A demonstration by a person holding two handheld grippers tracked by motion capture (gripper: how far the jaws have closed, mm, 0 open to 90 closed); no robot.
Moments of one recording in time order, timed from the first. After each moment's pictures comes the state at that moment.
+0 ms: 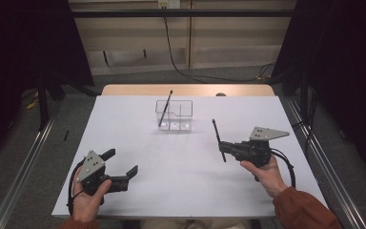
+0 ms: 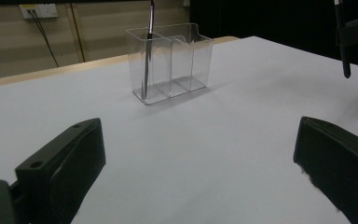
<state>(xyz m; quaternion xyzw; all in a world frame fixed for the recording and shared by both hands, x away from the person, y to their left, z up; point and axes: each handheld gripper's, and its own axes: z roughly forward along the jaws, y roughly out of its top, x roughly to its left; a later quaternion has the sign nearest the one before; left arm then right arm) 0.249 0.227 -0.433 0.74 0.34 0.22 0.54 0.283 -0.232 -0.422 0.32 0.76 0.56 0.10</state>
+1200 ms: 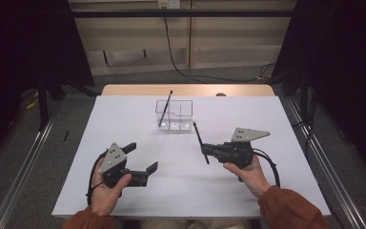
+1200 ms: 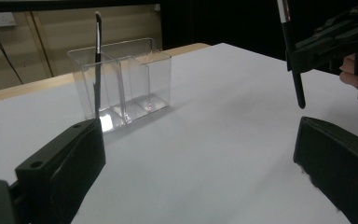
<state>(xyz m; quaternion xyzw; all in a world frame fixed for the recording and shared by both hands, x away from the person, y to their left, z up) 0.262 0.175 -0.421 0.75 0.29 0.19 0.56 0.287 -0.187 -0.423 0.29 0.76 0.58 0.08</state>
